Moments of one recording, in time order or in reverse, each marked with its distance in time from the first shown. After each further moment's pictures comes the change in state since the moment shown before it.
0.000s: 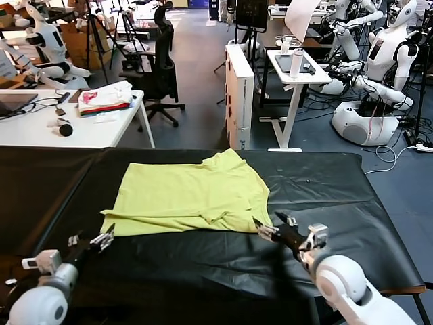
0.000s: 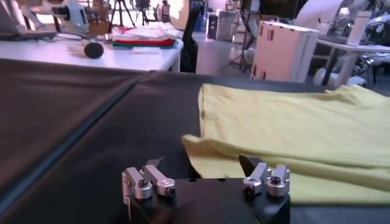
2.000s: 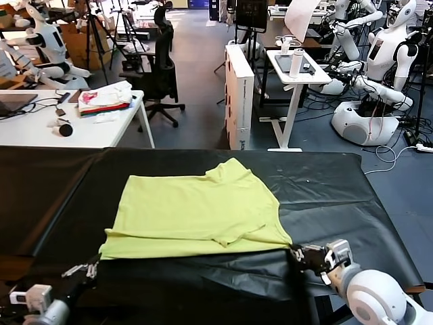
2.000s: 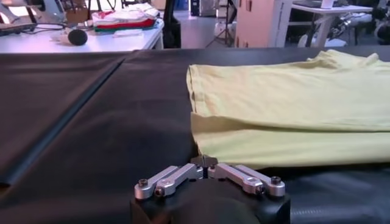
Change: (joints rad) left arm 0.306 0.057 -0.094 -0.167 0.053 -0.046 0.027; right arm -0.316 -0.180 0.202 0.257 0.176 -0.236 0.210
